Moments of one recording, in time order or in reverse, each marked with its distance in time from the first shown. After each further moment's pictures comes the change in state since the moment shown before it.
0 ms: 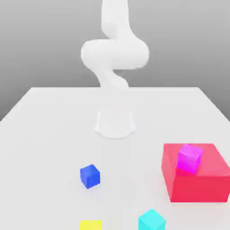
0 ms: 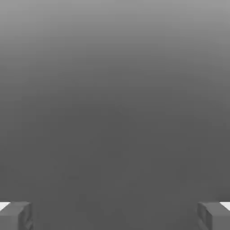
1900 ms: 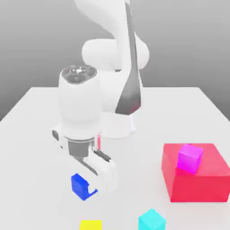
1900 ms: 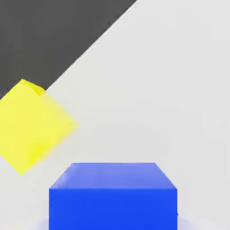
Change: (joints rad) arm -0.188 0.918 0.075 -0.070 -0.082 0.258 0.582
